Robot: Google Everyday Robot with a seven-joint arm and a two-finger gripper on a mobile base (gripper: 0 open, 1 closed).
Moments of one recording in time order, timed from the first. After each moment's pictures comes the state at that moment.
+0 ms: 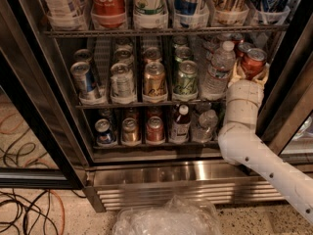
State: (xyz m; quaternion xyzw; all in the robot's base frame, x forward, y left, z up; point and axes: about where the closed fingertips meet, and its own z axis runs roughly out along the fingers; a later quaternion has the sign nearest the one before) arm 0.665 -0.300 0.881 0.12 0.56 -0.14 0.81
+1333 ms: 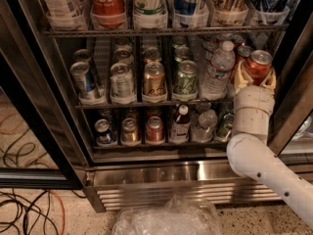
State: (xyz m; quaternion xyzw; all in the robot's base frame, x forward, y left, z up) arm 0.627 -0.304 0.896 0.12 0.55 -0.13 0.81
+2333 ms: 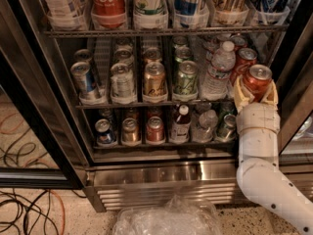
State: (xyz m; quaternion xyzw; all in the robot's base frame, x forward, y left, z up) arm 0.582 -0.283 0.883 0.07 0.57 -0.10 0.81
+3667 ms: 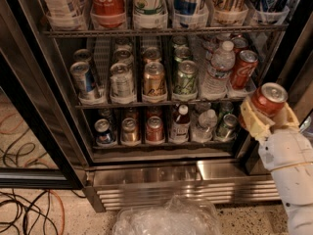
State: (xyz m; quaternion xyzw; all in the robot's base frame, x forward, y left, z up) arm 0.491 -0.266 0.894 -0.02 0.57 0.05 0.82
